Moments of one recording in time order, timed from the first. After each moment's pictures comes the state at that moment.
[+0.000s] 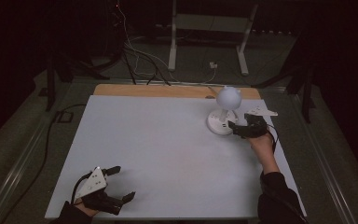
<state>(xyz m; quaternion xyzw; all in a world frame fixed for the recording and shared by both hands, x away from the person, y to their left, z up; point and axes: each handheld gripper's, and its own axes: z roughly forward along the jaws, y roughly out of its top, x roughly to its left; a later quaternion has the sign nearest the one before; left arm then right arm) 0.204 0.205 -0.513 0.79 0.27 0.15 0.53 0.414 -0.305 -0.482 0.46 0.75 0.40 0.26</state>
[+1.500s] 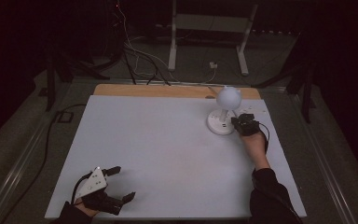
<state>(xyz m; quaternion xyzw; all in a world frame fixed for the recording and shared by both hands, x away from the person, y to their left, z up) 0.204 0.205 -0.513 0.79 0.28 0.15 0.53 0.435 -0.291 -0.504 0.49 0.75 0.35 0.27</state>
